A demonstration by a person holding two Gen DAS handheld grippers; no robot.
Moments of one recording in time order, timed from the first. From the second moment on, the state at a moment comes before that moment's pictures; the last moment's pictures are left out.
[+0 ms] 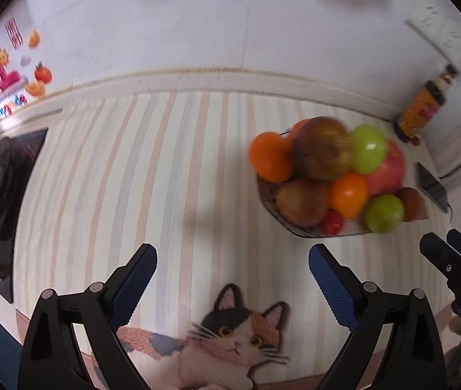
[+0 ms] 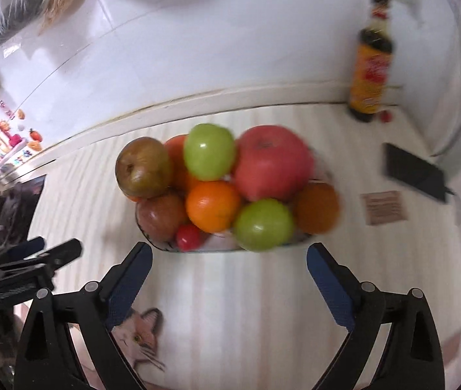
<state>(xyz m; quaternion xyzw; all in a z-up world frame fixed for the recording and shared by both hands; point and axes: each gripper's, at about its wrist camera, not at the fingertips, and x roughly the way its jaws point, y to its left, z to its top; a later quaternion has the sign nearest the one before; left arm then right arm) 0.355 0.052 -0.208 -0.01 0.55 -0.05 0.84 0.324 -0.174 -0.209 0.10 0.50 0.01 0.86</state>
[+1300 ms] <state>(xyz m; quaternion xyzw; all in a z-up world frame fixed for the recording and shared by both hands) 0.085 0.016 -0.017 0.01 0.39 -0.05 0.92 0.019 -0.193 0.017 0.05 0.35 -0.01 0.93</state>
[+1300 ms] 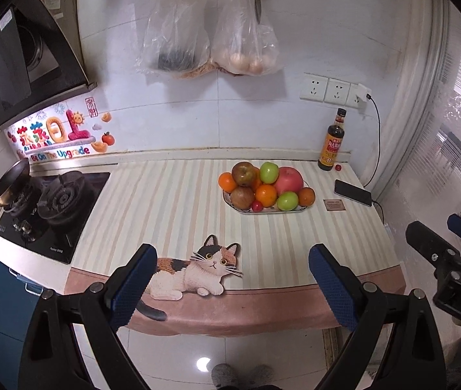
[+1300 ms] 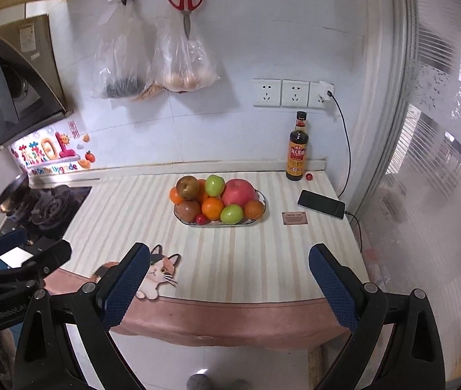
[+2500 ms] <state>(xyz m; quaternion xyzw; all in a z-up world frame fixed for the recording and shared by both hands) 0.181 -0.003 -0.064 0.03 0.44 -0.01 0.90 0.133 -0.224 -0.047 0.07 0.41 -0.01 0.91</state>
